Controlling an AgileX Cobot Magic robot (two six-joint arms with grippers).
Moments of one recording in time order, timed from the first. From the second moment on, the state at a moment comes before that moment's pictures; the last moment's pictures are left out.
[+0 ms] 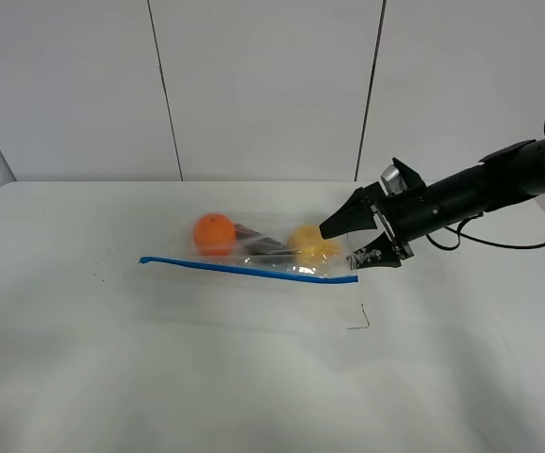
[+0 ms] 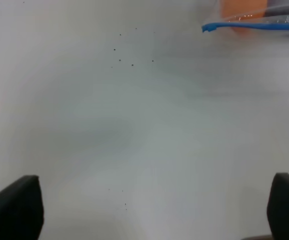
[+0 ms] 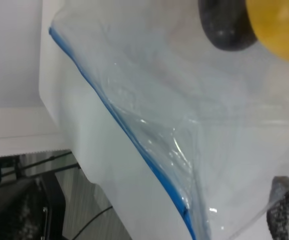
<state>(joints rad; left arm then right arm) 0.07 -0.01 -0.50 -0.07 1.06 0.17 0.00 2.08 -1.25 1.20 1.19 -0.89</state>
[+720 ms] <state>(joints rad) 0.07 -0.01 -0.50 -0.07 1.06 0.17 0.00 2.08 -1.60 0.14 1.13 -0.25</state>
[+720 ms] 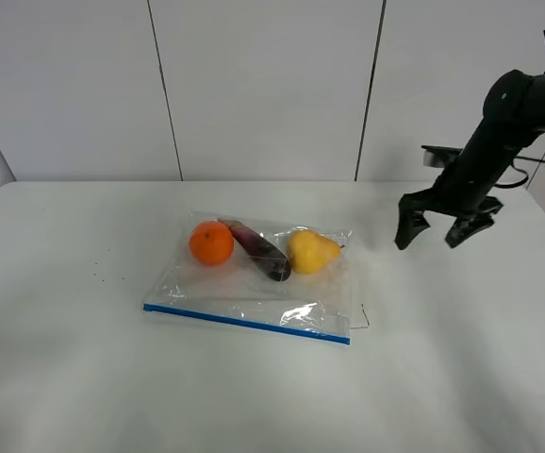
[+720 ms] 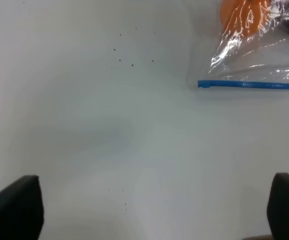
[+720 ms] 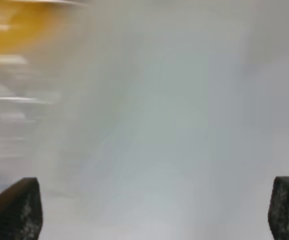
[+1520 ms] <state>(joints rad) 0.07 -0.01 -0.50 -0.07 1.06 0.17 -0.01 1.83 -1.54 -0.07 1.02 -0.04</state>
